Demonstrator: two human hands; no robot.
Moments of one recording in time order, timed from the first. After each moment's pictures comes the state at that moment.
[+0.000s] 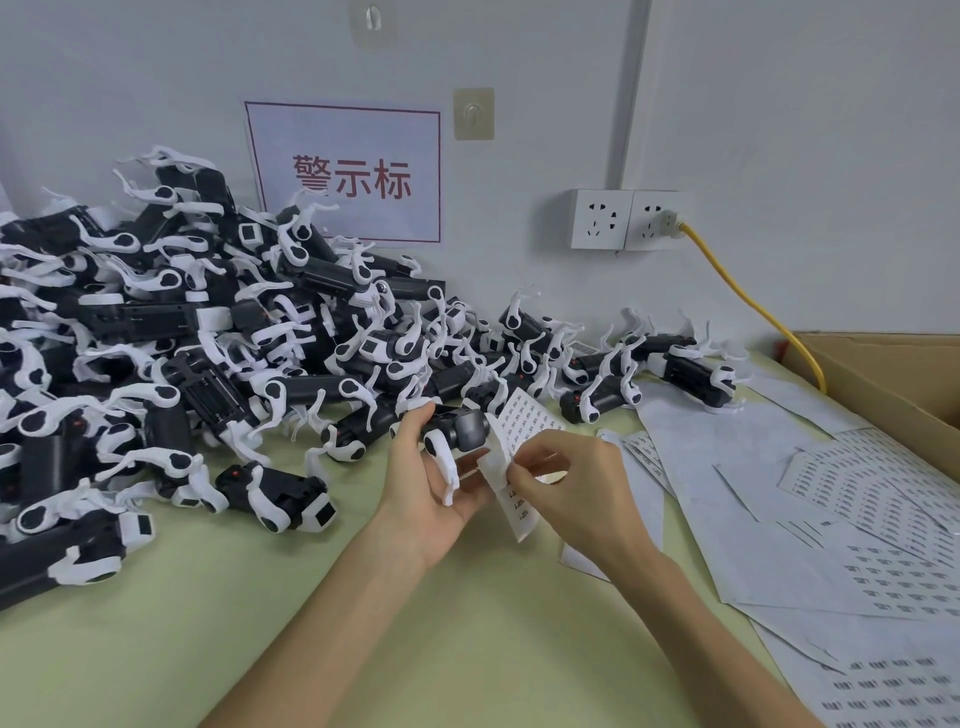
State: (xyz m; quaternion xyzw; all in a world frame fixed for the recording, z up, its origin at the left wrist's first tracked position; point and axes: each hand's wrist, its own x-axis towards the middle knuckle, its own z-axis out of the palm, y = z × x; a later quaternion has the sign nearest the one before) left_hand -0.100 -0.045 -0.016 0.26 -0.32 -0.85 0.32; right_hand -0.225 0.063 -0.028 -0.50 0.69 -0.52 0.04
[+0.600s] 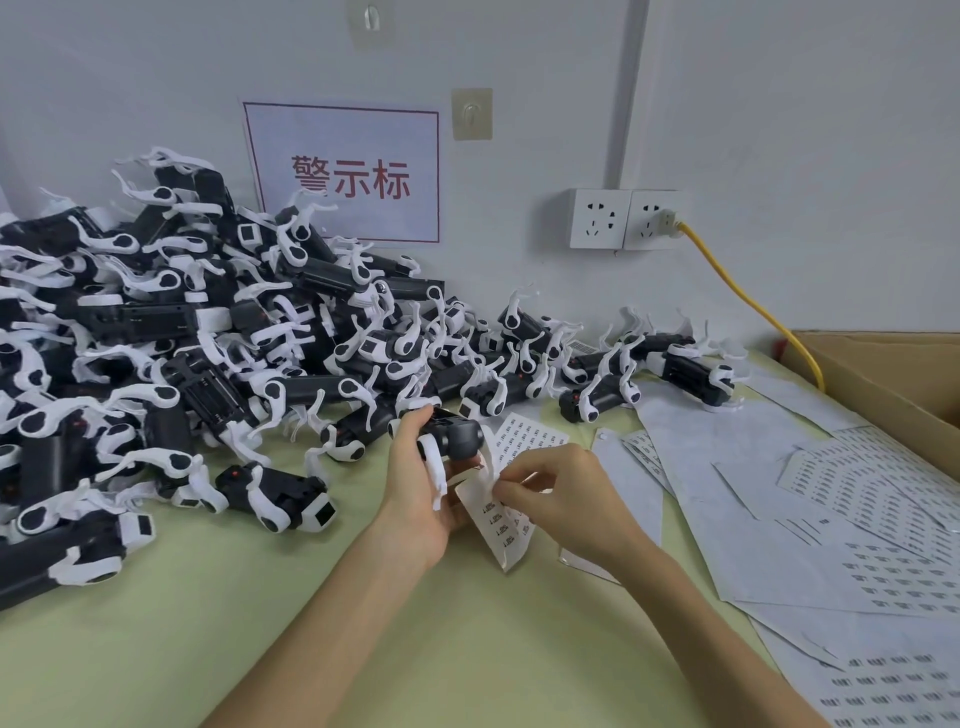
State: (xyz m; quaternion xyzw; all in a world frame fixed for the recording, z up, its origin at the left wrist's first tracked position) left_hand -0.098 -0.042 -0.012 0.33 -0.38 -0.80 0.32; right_hand -0.218 0.067 -0.018 -0.53 0.71 -0.45 0.14
